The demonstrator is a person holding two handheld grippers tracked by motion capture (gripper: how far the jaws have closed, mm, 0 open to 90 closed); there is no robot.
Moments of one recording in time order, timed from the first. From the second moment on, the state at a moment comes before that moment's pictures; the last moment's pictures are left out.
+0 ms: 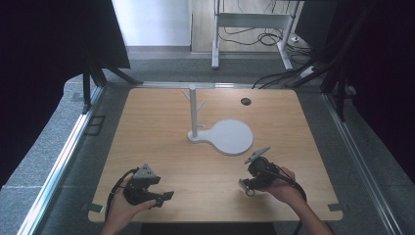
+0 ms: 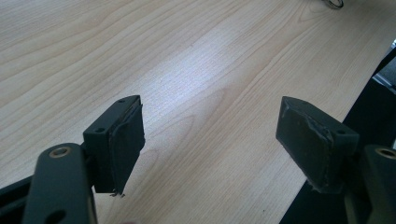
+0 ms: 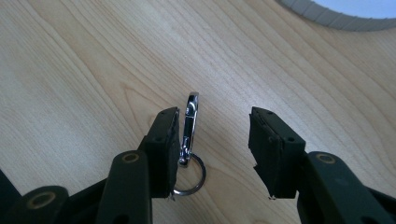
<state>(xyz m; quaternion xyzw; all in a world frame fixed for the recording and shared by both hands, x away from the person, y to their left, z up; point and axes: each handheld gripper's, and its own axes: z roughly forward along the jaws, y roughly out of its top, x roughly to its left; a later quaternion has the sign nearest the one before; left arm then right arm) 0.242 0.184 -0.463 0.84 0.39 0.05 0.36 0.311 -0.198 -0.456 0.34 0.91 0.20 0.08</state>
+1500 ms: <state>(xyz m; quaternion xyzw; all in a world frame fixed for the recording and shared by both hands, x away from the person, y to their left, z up) 0.243 0.175 -0.469 0.85 0.39 0.04 0.35 0.310 -0.182 -0.479 0.33 0.93 0.14 0.05</state>
